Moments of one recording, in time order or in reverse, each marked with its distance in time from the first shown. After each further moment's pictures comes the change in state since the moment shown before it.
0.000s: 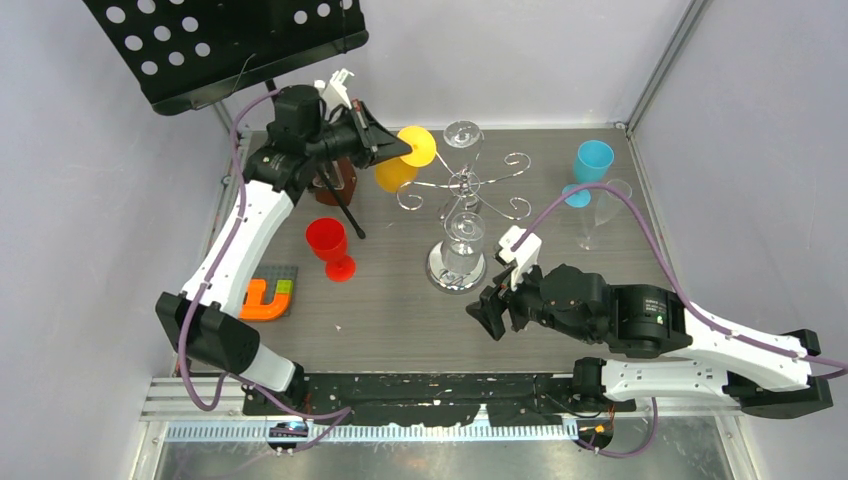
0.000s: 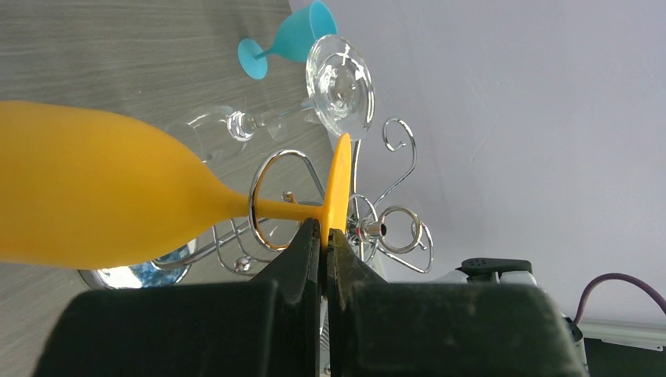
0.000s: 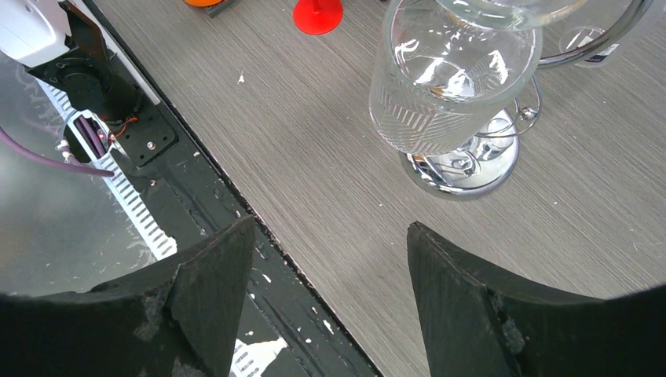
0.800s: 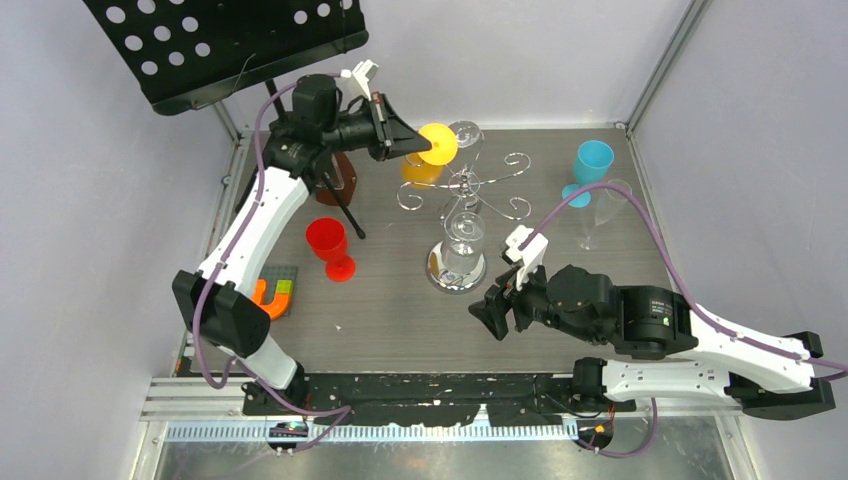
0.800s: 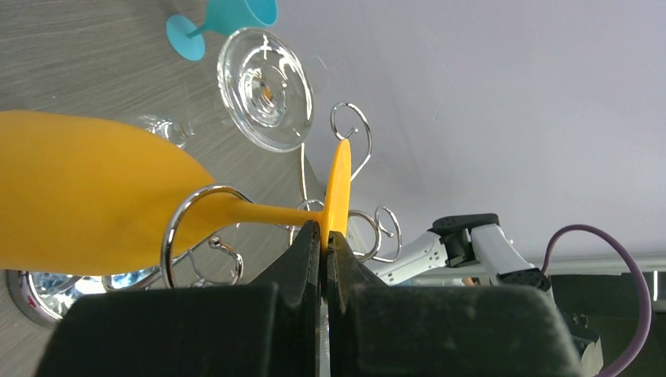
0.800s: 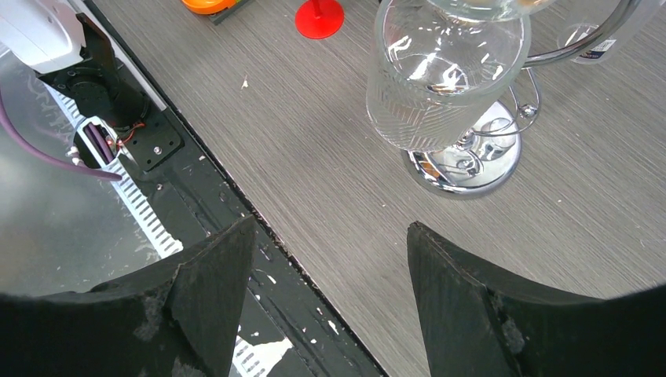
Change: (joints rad) left arm -0.034 0.109 0.100 0.074 0.141 -0.016; right arm 0.000 -0.025 -0.006 -0.001 0.003 0.019
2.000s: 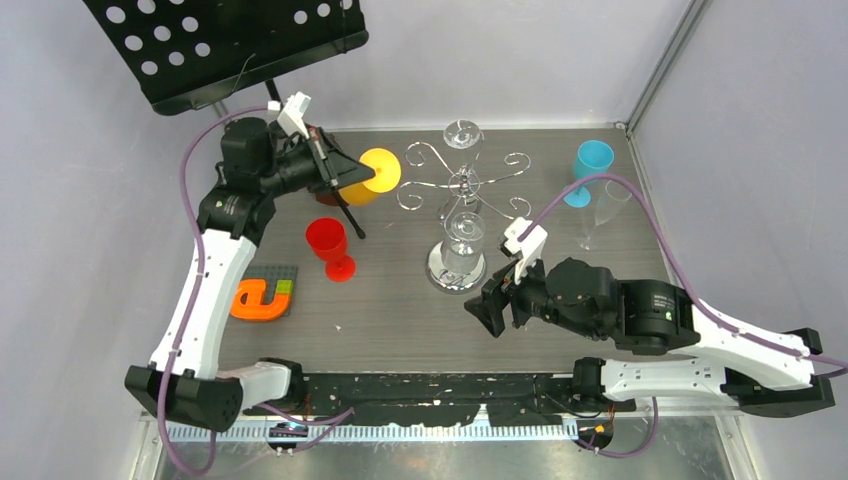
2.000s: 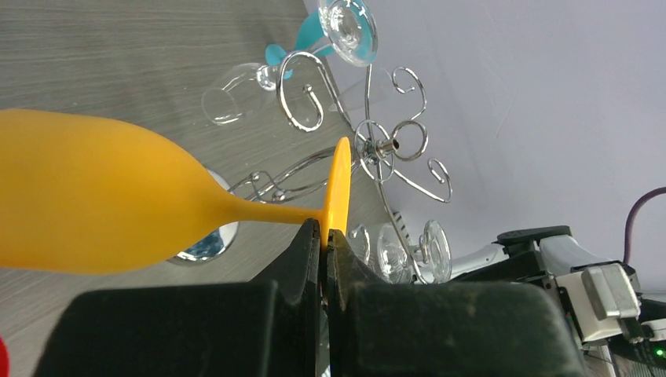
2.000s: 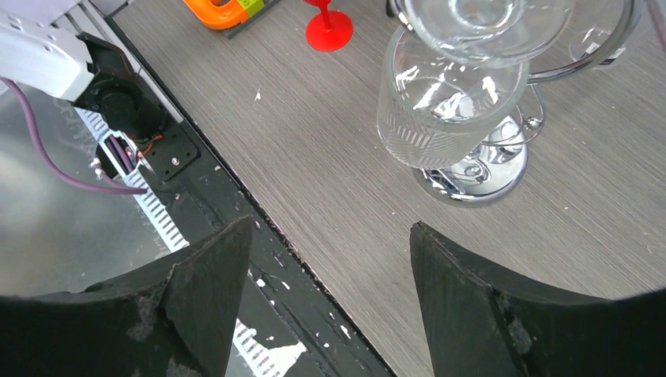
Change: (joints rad) left arm 0.159 -0.380 -0.291 -0.119 -0.074 0.161; right arm 0.000 0.049 0.069 -0.018 -0.010 0.018
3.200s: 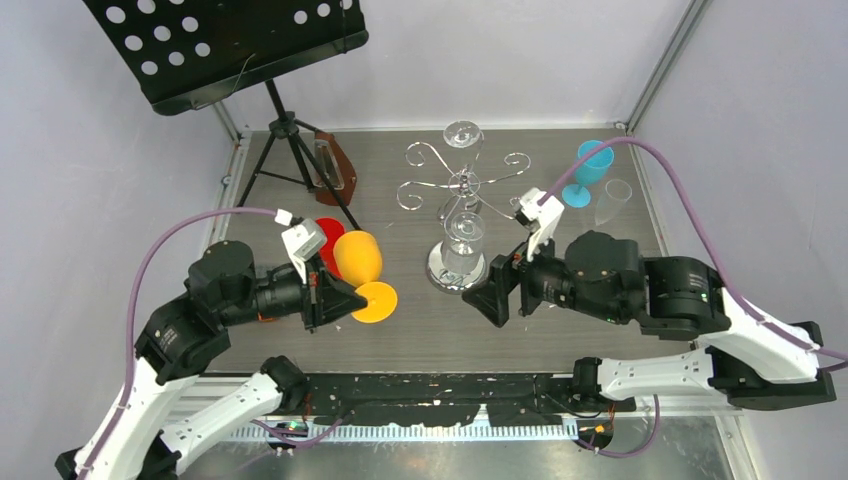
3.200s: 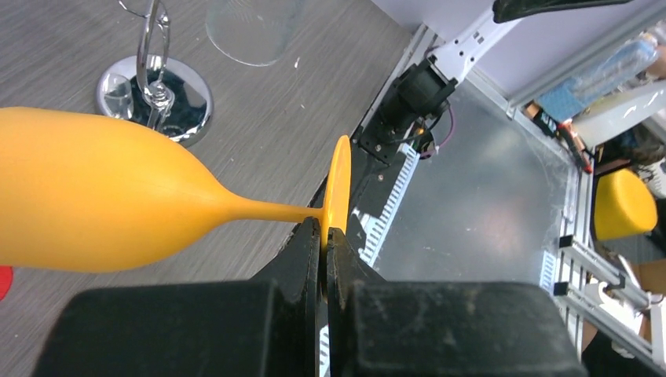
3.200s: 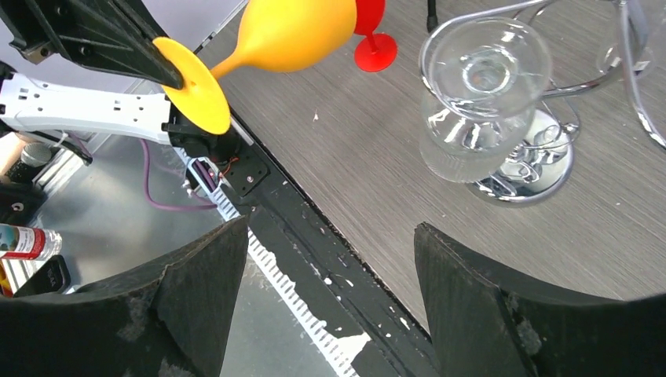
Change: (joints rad) left arm -0.475 -0.584 -0.245 -0.383 -0.210 0.407; right arm 0.000 0.125 0.332 -0.183 -0.046 0.145
